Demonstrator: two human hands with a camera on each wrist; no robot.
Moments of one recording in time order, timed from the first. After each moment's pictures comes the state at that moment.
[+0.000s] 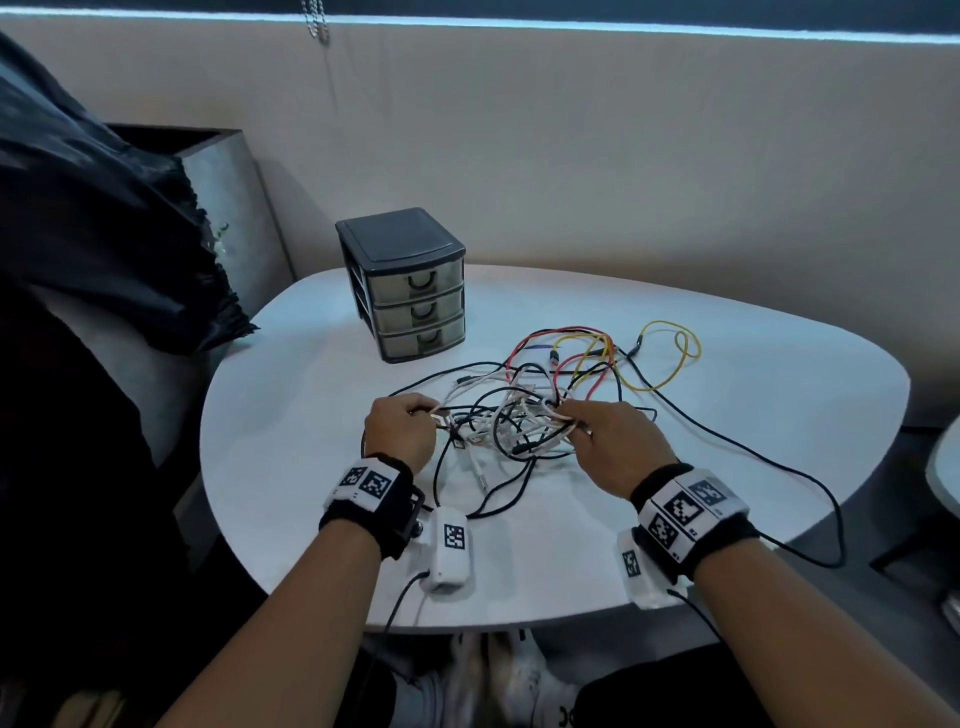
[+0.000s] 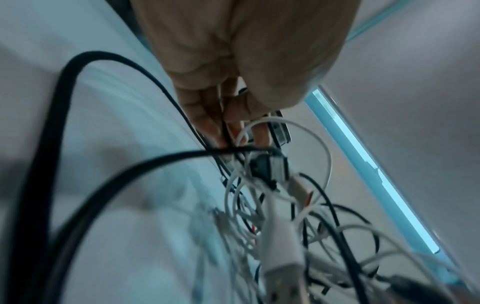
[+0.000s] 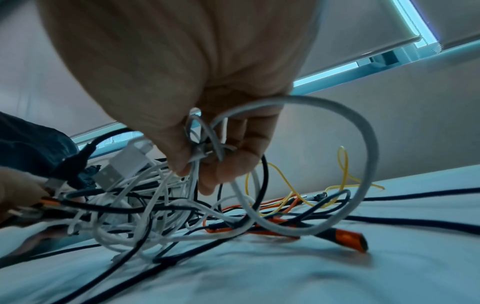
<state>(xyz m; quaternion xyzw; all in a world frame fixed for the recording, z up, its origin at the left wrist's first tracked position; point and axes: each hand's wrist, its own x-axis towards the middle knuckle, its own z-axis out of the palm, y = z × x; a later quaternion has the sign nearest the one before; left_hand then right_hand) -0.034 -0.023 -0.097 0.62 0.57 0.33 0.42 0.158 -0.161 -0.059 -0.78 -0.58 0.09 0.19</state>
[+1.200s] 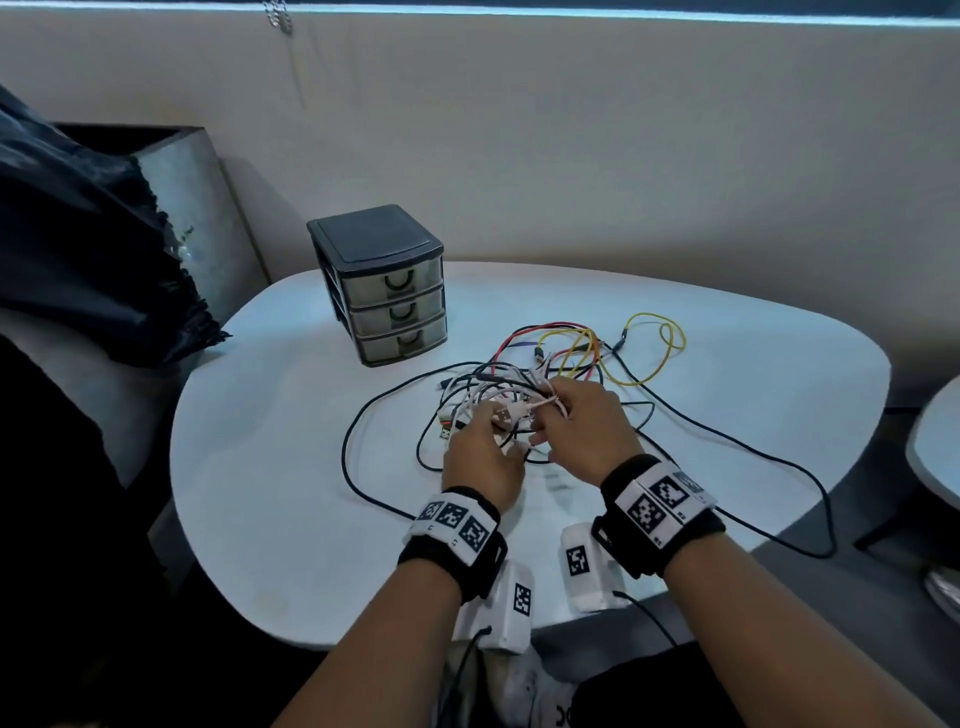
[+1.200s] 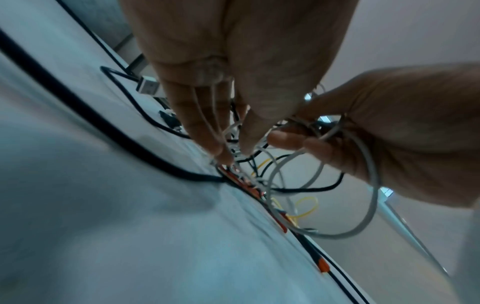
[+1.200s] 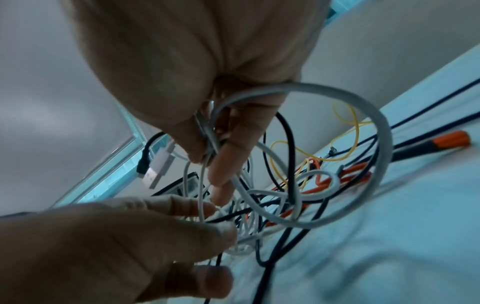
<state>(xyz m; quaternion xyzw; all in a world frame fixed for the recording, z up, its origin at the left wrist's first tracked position) 0.032 -0.084 -0.109 0.75 0.47 0.28 0.37 0.144 -0.142 -0.059 -0.76 -0.48 0.19 0.39</state>
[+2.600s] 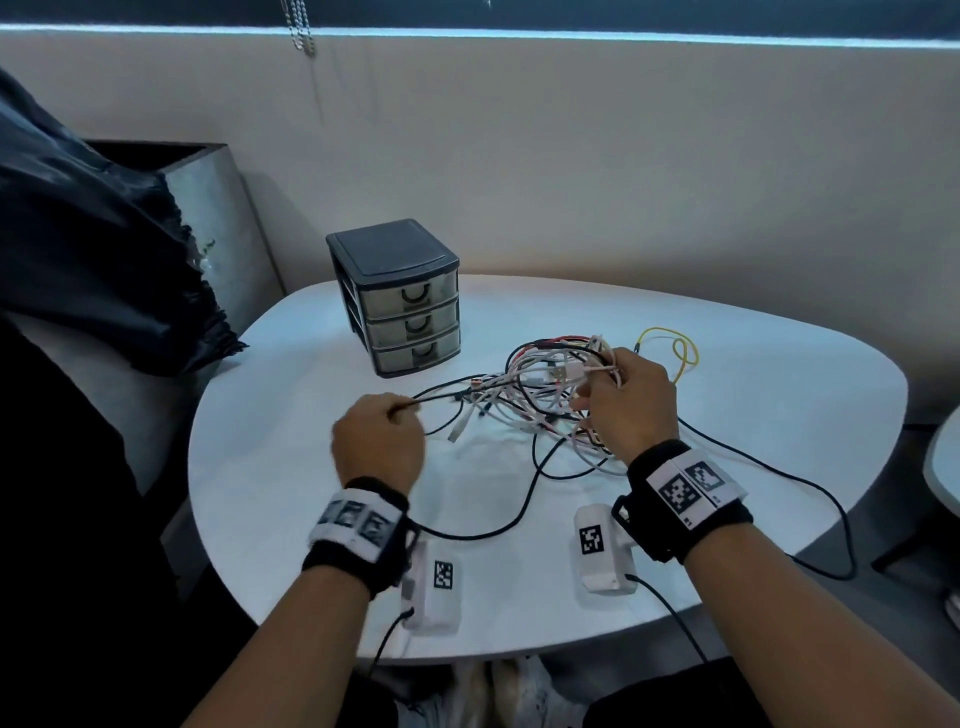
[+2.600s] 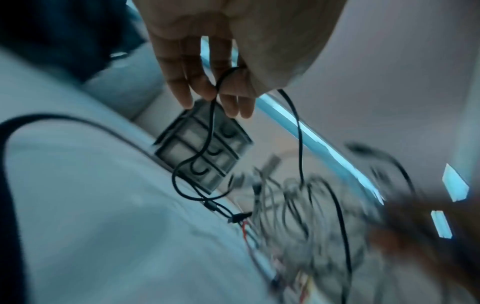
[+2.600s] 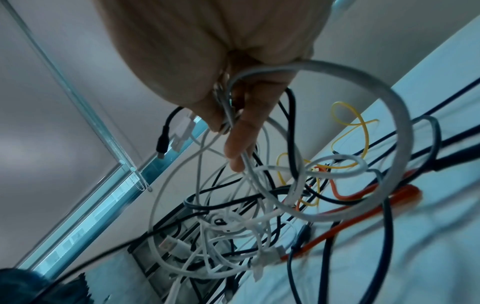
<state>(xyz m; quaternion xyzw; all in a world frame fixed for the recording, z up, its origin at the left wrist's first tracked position) -0.047 -0.032 -0.072 0.65 0.58 0.41 0.25 0.168 -0.125 -0.048 -0.76 -0.36 0.12 0.53</state>
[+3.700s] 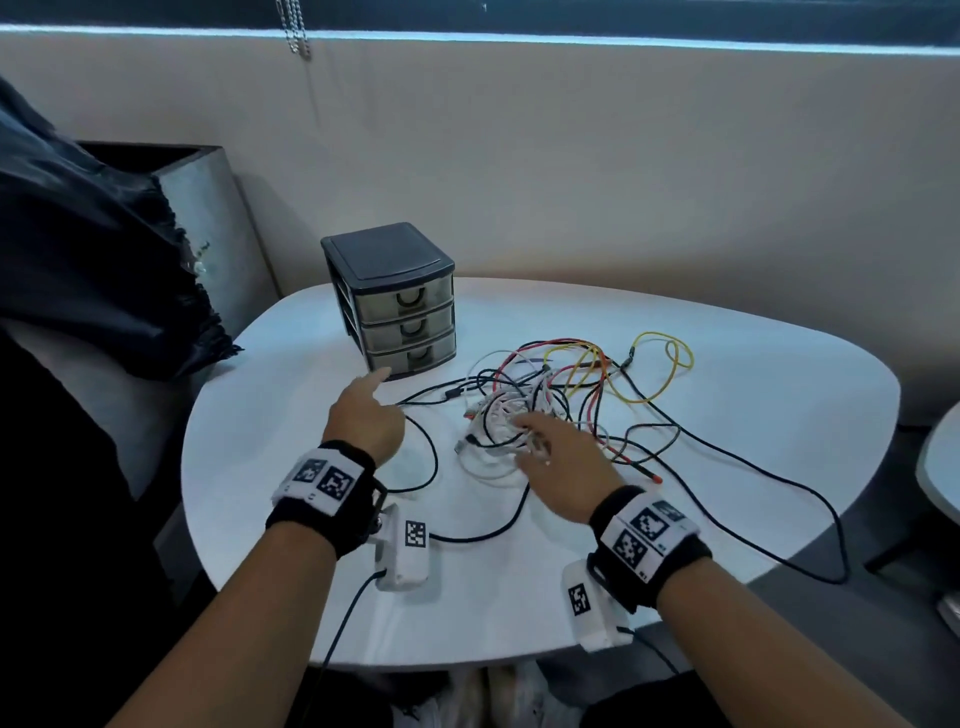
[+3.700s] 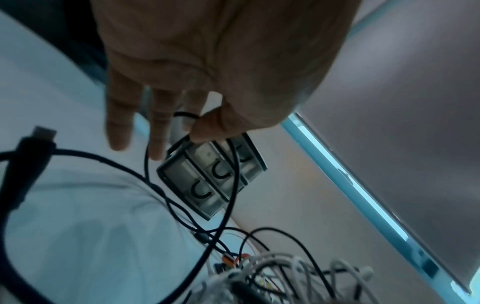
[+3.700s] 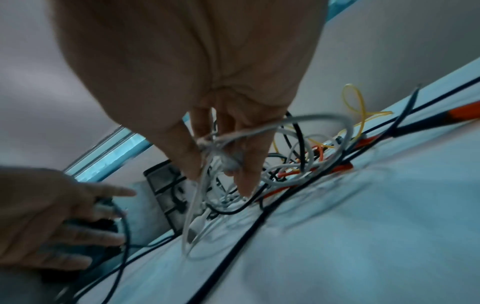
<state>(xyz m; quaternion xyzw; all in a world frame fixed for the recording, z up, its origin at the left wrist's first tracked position) -0.057 0.005 -0.055 0.68 0.58 0.23 0.39 0.130 -0.138 -0.071 -0.77 -0.53 0.24 0.28</state>
